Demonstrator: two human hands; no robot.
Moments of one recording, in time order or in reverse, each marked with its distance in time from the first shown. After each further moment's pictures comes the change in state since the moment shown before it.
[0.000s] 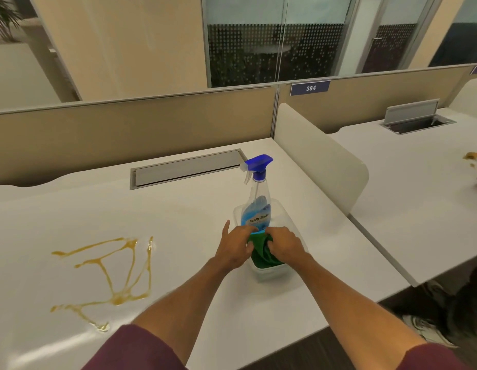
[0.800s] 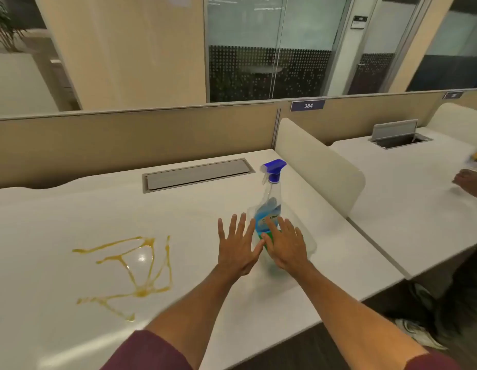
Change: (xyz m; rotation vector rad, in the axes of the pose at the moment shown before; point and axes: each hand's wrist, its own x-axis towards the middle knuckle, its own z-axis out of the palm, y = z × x) left_hand -0.051 -0.017 -0.021 0.409 0.140 -0.007; right_hand -0.056 -0.062 0.001 -0.157 0.167 0.057
